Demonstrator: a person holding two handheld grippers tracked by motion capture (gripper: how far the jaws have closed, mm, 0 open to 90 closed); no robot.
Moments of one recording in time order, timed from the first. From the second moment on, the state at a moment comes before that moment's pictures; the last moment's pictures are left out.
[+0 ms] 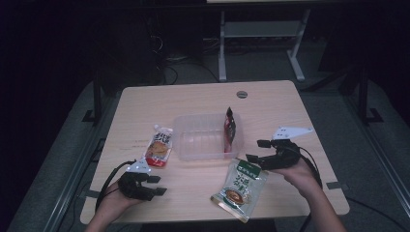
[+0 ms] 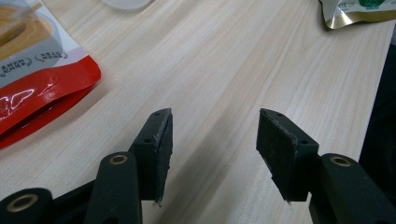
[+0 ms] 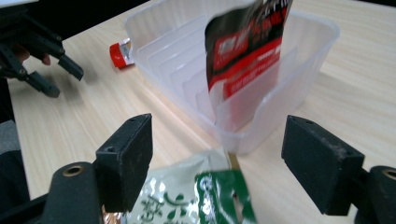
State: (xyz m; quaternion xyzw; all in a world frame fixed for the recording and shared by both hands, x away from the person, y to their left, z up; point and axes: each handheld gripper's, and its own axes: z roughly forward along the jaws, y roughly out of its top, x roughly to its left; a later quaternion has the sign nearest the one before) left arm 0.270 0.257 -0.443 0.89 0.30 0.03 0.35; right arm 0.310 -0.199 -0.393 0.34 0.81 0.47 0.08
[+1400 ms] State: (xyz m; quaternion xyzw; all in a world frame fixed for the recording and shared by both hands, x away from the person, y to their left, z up) left arm 0.340 0.271 -0.410 0.84 0.40 0.10 0.34; right arm 0.280 -0.226 -0.433 0.37 0.82 0.44 0.06
